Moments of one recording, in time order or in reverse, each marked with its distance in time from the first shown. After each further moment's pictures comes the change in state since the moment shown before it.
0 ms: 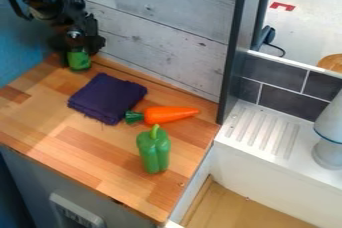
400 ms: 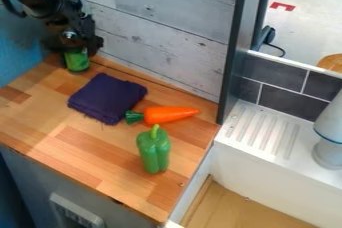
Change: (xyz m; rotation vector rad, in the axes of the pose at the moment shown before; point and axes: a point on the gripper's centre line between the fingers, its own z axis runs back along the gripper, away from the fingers) arm -0.007 0.002 0.015 -0.014 0.008 0.006
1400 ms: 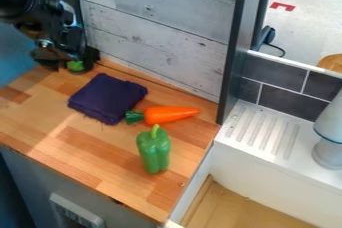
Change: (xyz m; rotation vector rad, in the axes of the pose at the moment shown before) arm -0.033 0.009 0.060 -0.093 0.054 -0.035
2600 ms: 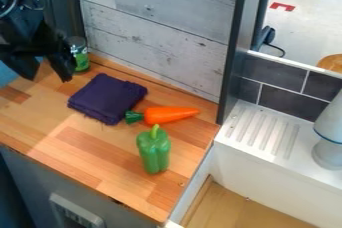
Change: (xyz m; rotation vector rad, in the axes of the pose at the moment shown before) arm -0.040 0.005 0.153 -0.342 0.413 -0.228
